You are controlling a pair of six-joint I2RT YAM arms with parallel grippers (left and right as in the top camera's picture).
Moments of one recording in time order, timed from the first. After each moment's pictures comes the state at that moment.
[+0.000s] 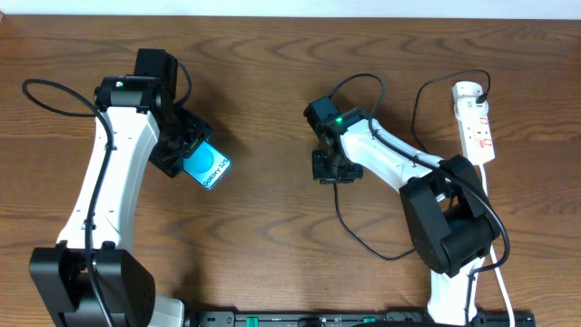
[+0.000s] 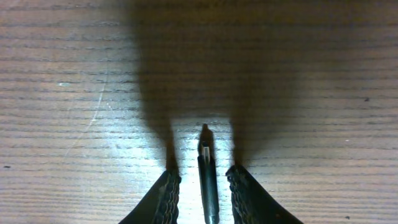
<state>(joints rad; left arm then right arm) -0.04 1.65 1.48 -1.28 0.10 -0.94 0.55 2.06 1.40 -0.89 -0.03 0.53</state>
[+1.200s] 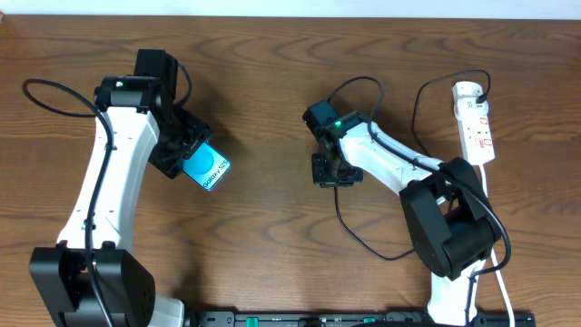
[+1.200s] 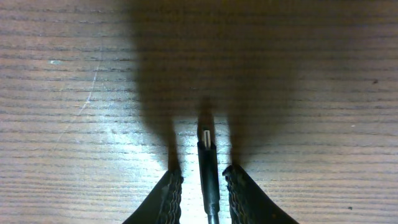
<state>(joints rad) -0.04 1.65 1.48 -1.29 0.10 -0.93 0.56 2.04 1.37 -0.89 -0.03 0.53</state>
